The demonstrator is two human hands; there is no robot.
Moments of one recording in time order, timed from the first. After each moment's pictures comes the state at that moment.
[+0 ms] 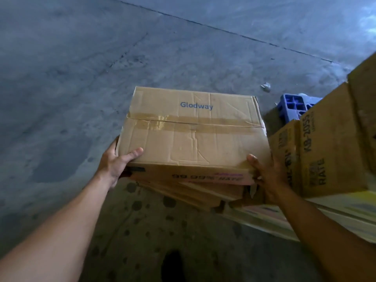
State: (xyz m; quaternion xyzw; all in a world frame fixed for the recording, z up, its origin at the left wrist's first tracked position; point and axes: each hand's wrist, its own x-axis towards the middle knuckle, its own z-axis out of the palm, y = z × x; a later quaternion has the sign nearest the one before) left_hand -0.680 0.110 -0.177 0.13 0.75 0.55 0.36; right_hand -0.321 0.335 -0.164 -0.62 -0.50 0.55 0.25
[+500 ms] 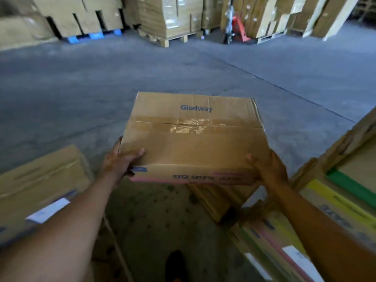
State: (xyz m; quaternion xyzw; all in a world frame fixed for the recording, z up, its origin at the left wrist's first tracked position) left_hand -0.406 -0.137 -0.030 -0.03 0.76 0.64 0.12; right_hand -0.231 0.260 -0.037 -0.33 -0.74 0.56 0.16
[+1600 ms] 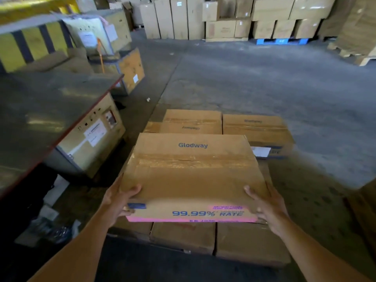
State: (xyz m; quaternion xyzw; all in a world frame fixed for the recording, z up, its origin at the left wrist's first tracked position) left_hand 0.167 -0.882 -0.013 -0.39 0.67 0.62 -0.08; right_hand 0.000 -0.511 -0.055 -0.09 -0.73 0.65 -0.18
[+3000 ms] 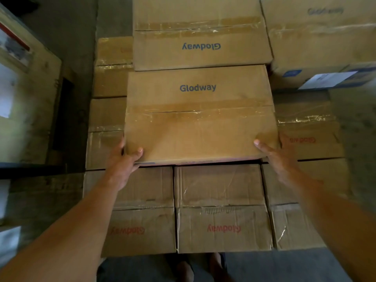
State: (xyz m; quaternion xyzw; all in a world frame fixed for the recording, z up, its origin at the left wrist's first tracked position) left_hand -0.123 -1.150 -0.332 -0.42 0.62 0.66 0.09; right_hand -0.229 -0.744 -0.331 -0.20 -0.77 0.58 -0.15
